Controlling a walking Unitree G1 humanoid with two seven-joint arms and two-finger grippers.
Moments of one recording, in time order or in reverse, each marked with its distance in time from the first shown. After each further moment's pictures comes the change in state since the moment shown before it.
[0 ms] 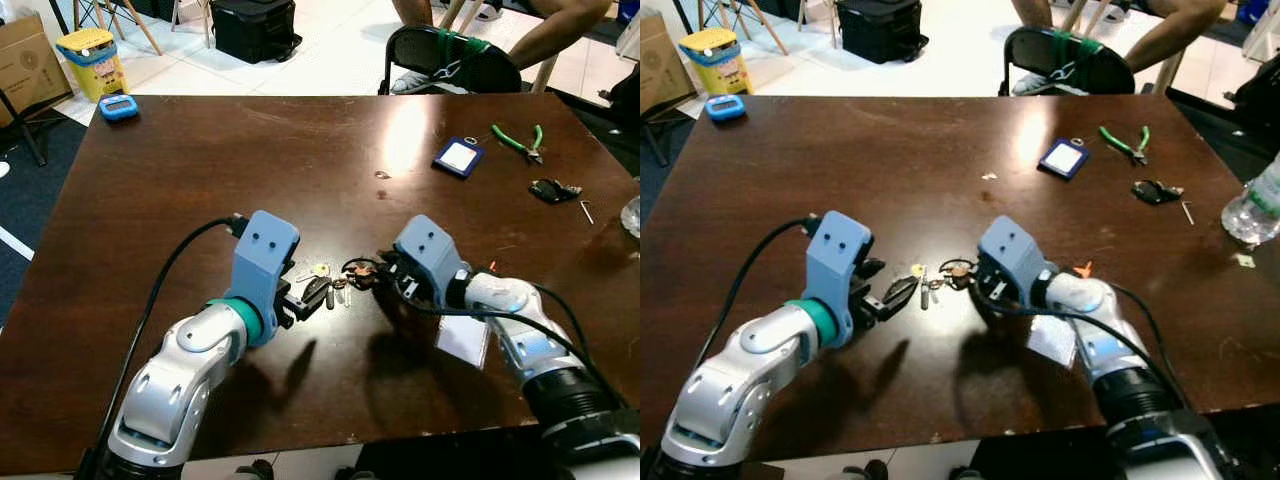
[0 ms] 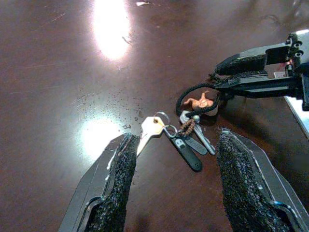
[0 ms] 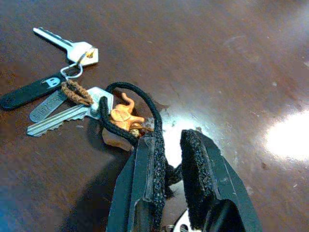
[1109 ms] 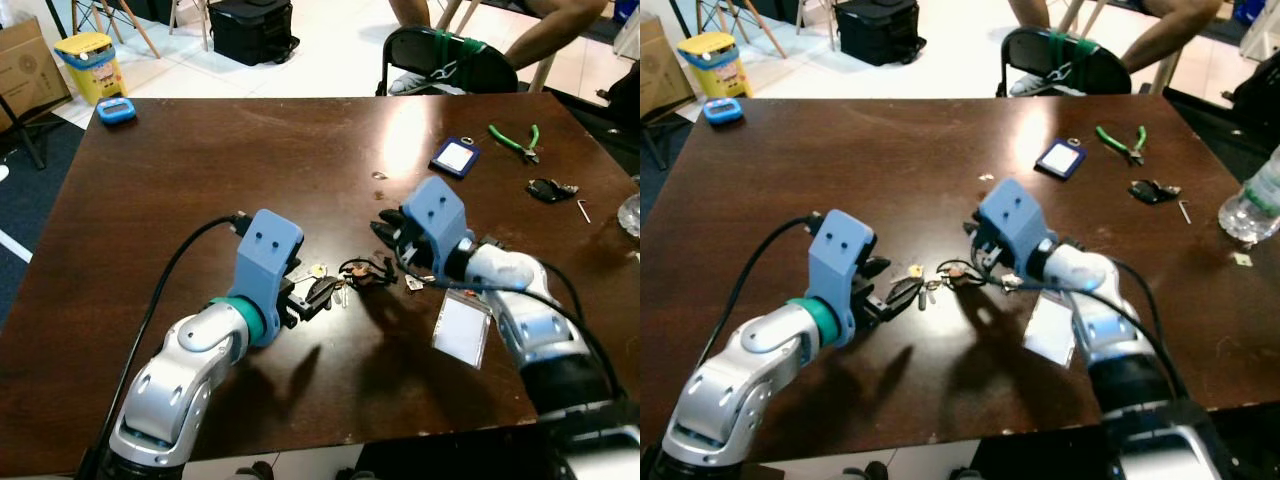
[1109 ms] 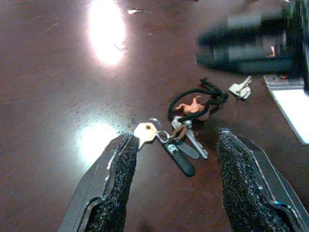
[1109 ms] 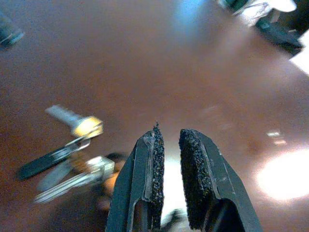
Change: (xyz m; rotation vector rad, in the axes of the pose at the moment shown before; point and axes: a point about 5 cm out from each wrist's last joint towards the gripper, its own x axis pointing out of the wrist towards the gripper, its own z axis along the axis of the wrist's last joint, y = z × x) left arm 0.000 -0.001 0.002 0.011 -0.019 -0.025; right arm 0.001 0.007 0.031 -0.036 -0.185 0.000
